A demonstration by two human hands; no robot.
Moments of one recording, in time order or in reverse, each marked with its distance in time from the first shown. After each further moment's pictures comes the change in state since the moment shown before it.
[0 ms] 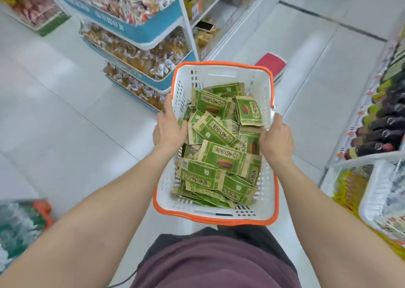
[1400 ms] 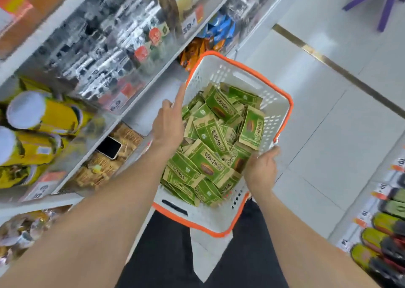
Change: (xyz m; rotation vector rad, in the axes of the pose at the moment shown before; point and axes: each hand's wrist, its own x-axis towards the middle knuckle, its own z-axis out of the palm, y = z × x) left_hand 0.936 0.560 0.358 0.211 -0.165 0.012; right_hand 1.054 0.010 0.137 0.121 -0.186 0.374
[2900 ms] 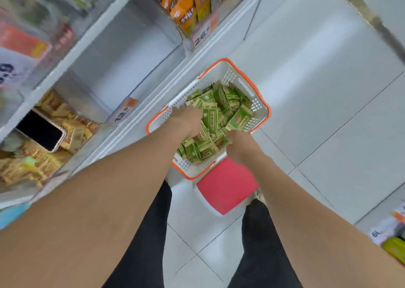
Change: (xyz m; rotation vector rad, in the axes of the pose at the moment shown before) left_hand 0.127 0.006 0.229 0.367 -0.756 0.131; right_hand 0.168 -0.020 0.147 -0.513 -0.834 -0.328
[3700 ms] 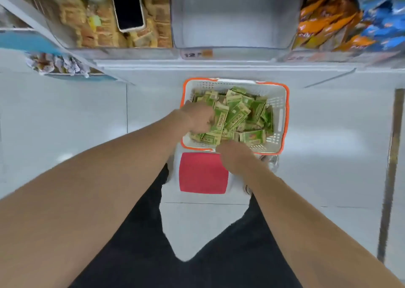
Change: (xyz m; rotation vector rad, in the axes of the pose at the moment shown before) left_hand -0.109 -0.030 0.078 -0.650 0.152 -0.149; right_hand -0.017 -0.036 0.023 -1.249 -0.255 -0.733
